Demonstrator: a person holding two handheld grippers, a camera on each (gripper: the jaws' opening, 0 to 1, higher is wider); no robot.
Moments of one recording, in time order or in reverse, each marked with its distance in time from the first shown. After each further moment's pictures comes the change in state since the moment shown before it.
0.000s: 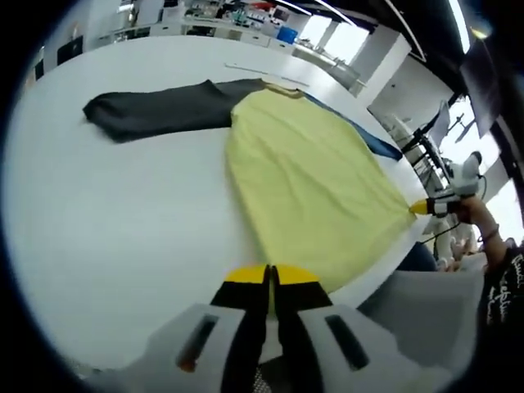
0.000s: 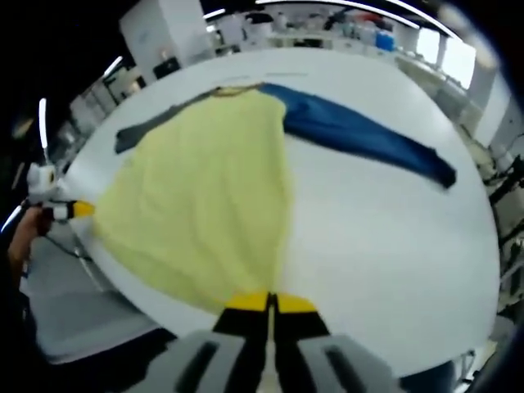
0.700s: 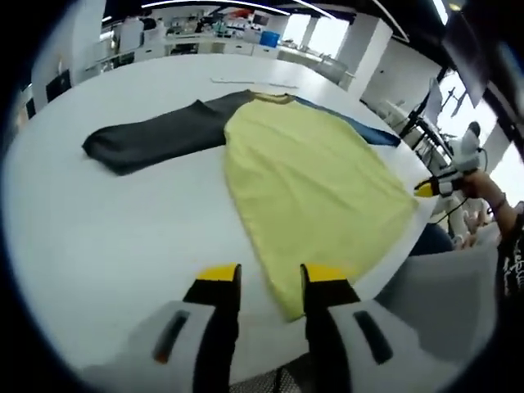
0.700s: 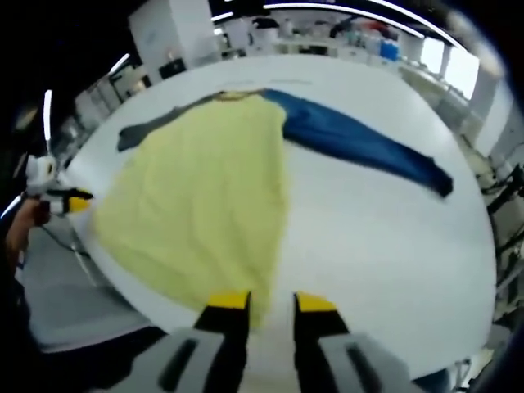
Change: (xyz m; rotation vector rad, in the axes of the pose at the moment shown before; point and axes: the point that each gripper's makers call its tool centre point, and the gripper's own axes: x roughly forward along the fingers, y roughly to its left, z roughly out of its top) left arm -0.005 0.002 0.011 0.192 -0.056 0.048; right arm -0.001 -0.008 0.003 -0.031 -0.041 -0.017
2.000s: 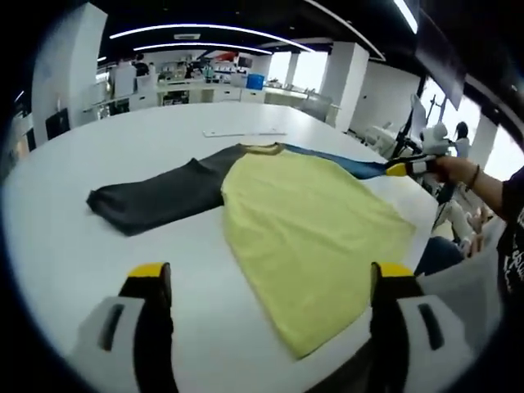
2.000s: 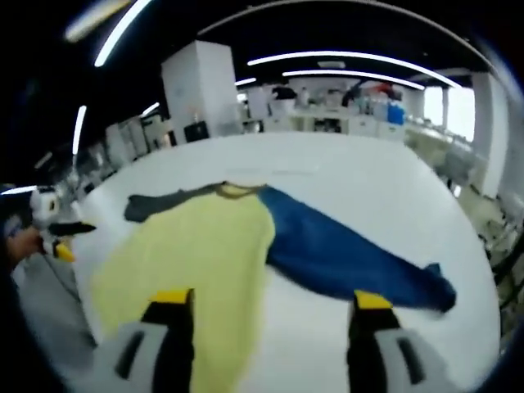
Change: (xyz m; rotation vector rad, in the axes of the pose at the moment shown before) left arm -0.010 -0.005 0.053 0.087 -0.237 -0.009; right arm 0.012 -0.028 0.144 -0.129 -0.412 0.070
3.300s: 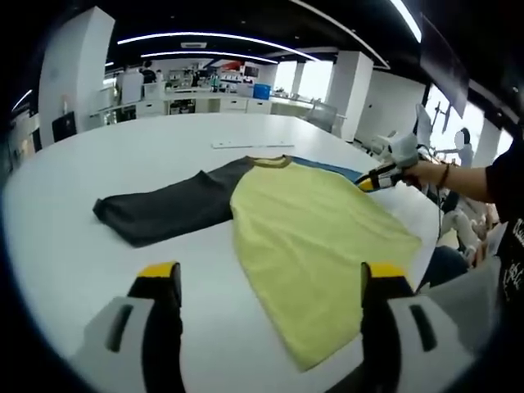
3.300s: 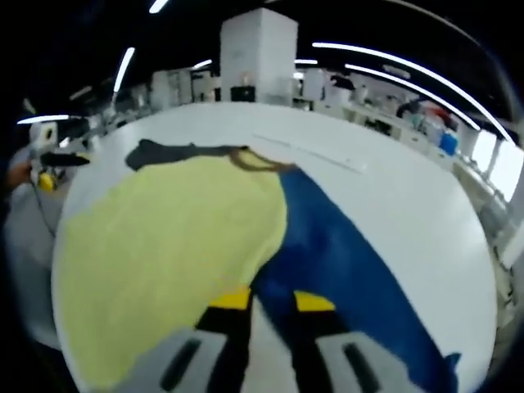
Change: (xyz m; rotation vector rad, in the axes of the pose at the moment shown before) left arm 0.001 0.011 0.011 -0.009 -0.043 0.025; right arm 0.094 -0.002 -0.008 -0.293 0.140 0.145
